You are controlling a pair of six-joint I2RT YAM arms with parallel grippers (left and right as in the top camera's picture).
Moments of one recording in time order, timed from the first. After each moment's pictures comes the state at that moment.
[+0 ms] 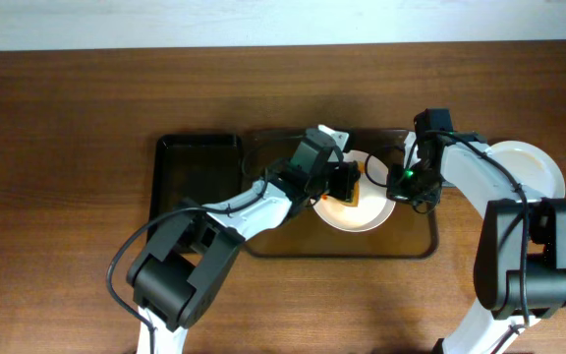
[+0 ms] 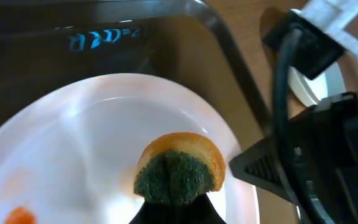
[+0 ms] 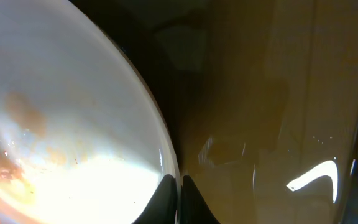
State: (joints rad) left arm -0.67 2.07 1.24 0.14 0.35 -0.47; right arm 0.01 1.91 1.22 -0.80 -0.21 0.18
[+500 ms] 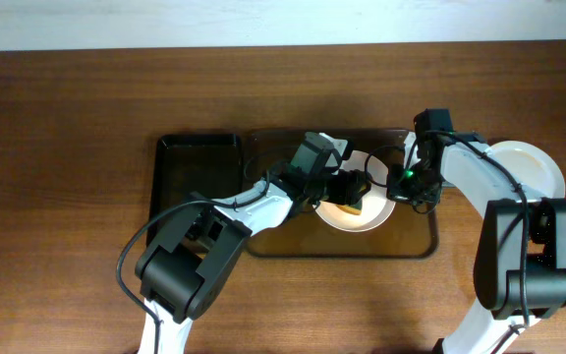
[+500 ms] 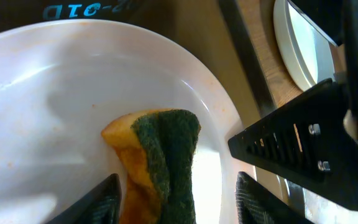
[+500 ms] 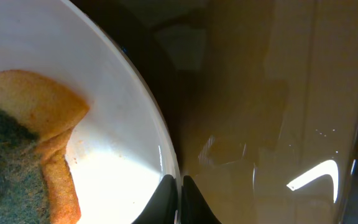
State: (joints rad) left arm -0.66 2.12 1.24 0.14 0.46 -0.52; right arm 0.01 1.91 1.22 -0.80 -0.21 0.18
